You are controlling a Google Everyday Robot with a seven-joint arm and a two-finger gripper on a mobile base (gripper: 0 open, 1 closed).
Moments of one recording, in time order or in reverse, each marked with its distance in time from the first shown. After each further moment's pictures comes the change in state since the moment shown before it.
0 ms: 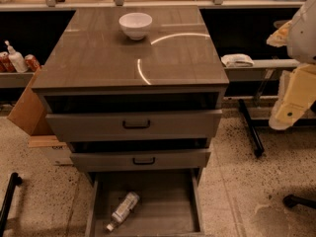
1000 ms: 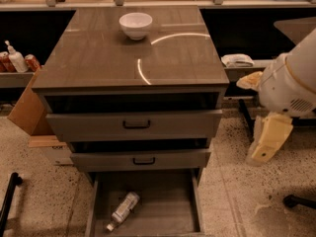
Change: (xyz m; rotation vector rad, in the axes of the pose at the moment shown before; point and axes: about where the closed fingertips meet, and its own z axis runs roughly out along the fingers) arm -0.009 0.042 0.081 -0.126 -0.150 -0.084
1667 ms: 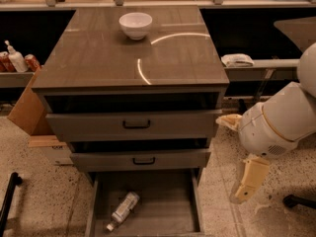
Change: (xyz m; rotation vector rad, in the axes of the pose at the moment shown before) arm 0.002 0.056 0.076 -0.122 -0.111 -0.041
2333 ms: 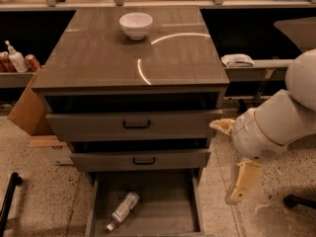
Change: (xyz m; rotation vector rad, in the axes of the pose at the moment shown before) arm 0.005 -0.003 0.022 -0.017 -0.017 -0.039
